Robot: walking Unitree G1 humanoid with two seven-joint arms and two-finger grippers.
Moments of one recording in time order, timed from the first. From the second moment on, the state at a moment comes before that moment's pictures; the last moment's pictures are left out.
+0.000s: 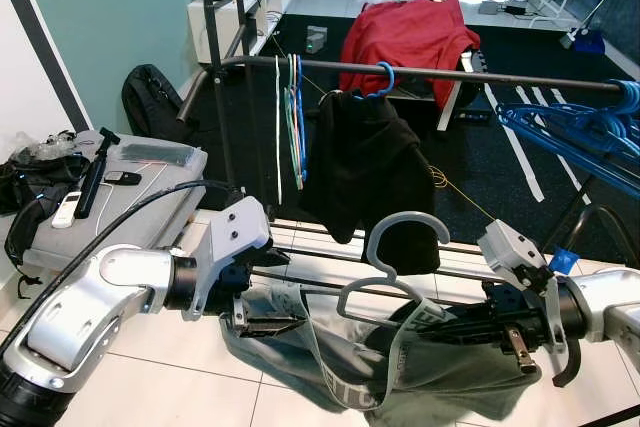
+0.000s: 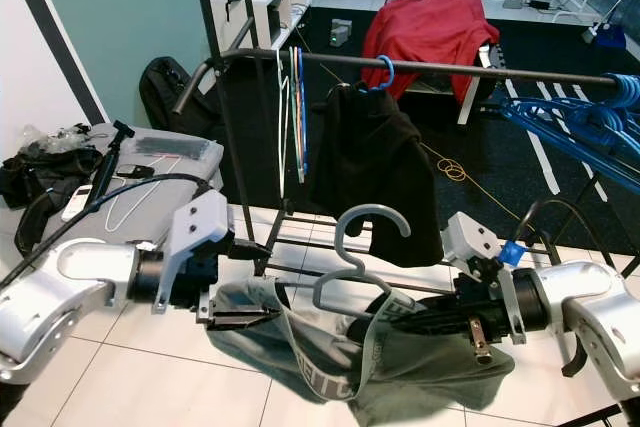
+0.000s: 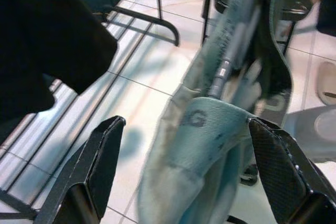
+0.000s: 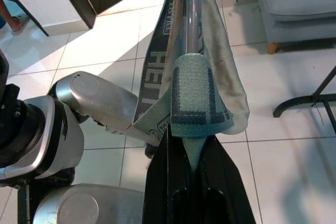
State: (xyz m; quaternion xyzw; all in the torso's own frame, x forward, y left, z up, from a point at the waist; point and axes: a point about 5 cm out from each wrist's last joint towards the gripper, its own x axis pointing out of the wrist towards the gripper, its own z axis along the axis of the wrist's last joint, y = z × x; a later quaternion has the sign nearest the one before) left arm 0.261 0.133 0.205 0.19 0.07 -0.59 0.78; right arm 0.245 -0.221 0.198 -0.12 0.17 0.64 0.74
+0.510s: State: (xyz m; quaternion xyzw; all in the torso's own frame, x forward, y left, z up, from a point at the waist) left arm 0.257 0.126 0.199 0.19 0.09 -0.60 0.77; right arm 0.252 -0.224 0.199 -0.13 0.17 0.63 0.75
